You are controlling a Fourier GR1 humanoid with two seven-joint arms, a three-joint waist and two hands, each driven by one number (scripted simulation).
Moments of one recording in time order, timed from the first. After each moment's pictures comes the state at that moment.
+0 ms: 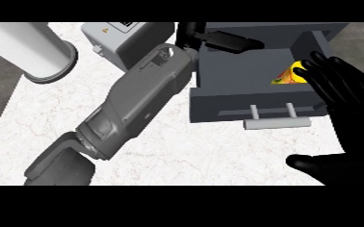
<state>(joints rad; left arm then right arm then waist) -1.30 0.00 -0.48 -0.51 0.77 0.40 -0.47 -0.14 -0.12 -0.11 -2.04 -0.32 0.24 0.18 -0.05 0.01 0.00</state>
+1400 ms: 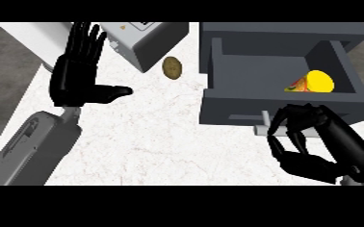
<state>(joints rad) -0.48 0.46 -0.35 -1.37 0.83 0.30 -0.34 -0.05 -0.31 0.07 -1.97 0.25 0.36 0.03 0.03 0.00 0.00</state>
